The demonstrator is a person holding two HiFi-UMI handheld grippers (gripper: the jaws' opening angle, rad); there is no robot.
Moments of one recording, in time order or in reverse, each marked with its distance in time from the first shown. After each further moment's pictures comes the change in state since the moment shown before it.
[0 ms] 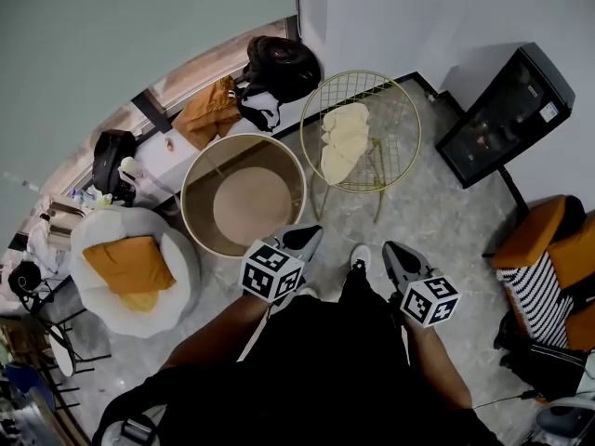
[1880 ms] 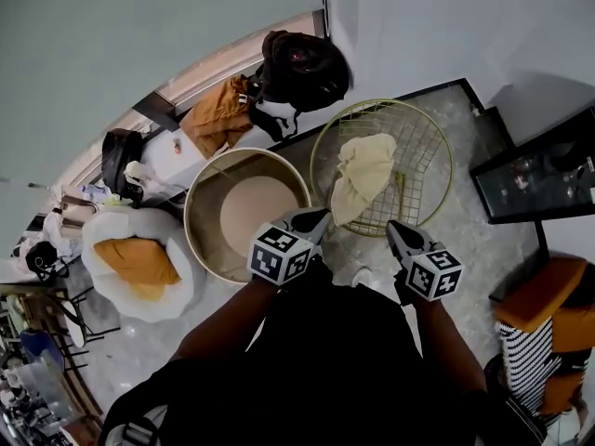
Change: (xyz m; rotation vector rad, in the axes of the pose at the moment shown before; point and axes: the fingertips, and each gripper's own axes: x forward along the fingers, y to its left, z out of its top) left arm 0.189 0.191 0.134 -0.169 0.067 0.146; right arm 0.250 -0.172 0.137 0.003 0.216 0.162
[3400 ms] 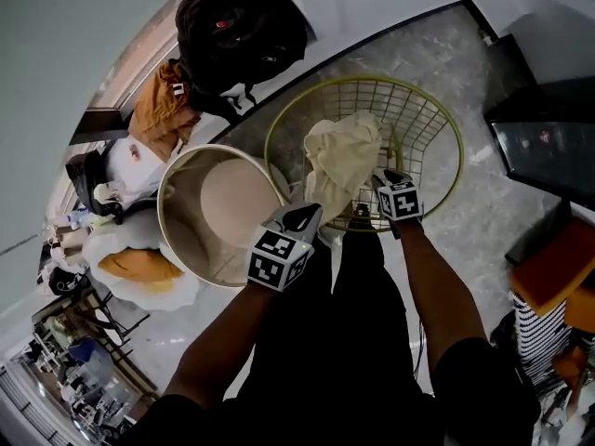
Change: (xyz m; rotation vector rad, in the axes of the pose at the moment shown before) left arm 0.220 0.084 -0.036 -0.026 0.351 0.038; right arm 0.235 -0.318 -0.144 0.033 0.476 -0.210
